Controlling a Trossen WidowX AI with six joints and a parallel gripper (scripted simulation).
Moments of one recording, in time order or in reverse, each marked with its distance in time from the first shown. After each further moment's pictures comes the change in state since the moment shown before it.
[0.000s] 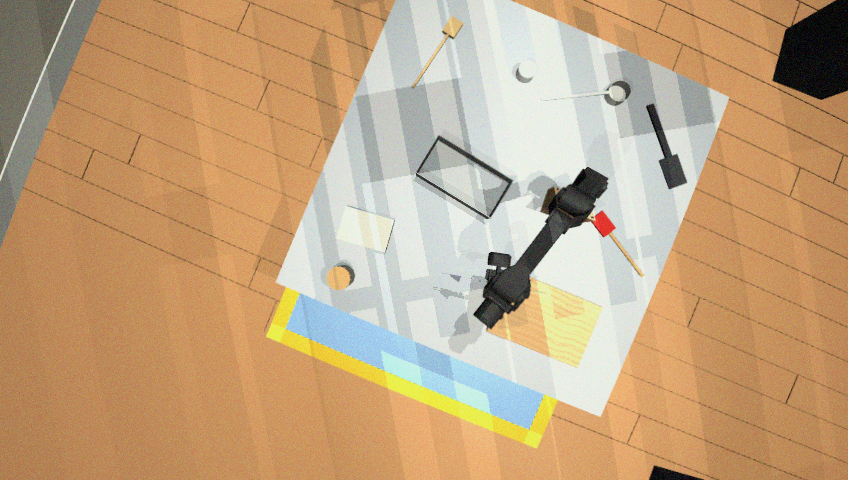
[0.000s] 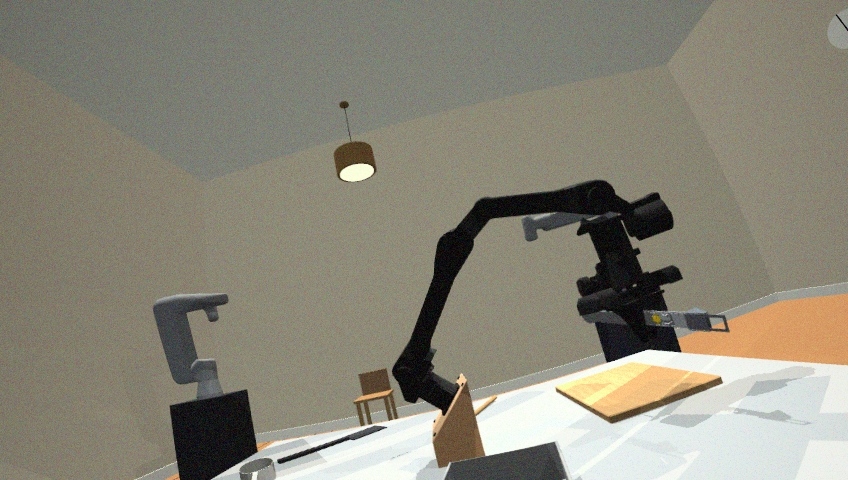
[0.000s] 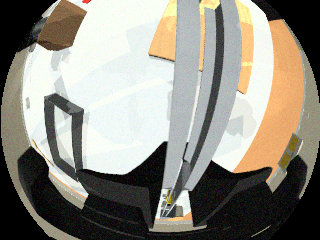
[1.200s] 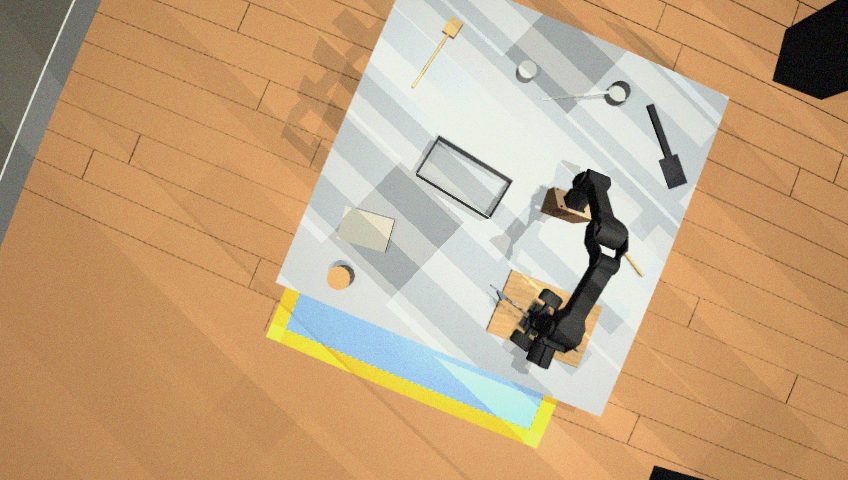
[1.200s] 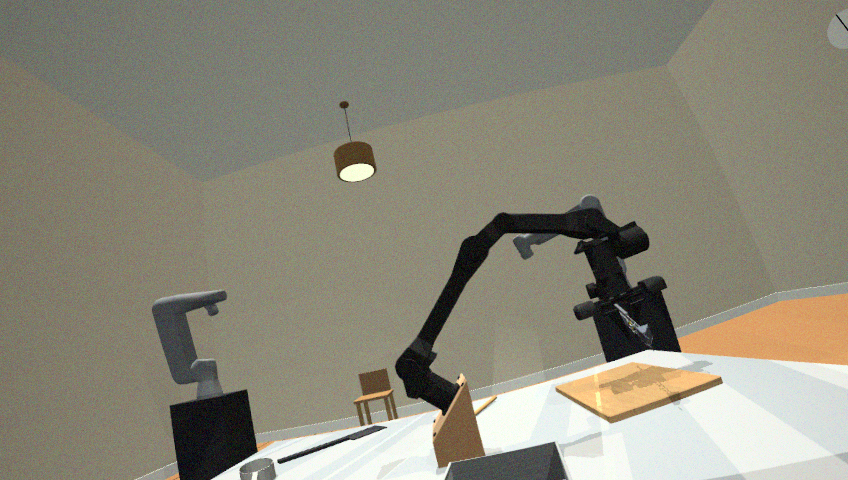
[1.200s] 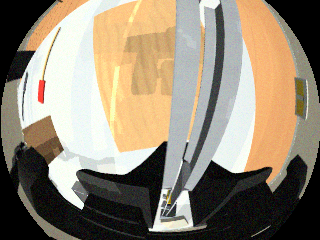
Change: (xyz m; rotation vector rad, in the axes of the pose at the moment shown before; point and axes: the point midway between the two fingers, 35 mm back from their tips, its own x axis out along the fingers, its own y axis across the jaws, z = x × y) arm 0.010 -0.087 0.143 0.480 -0.052 -0.045
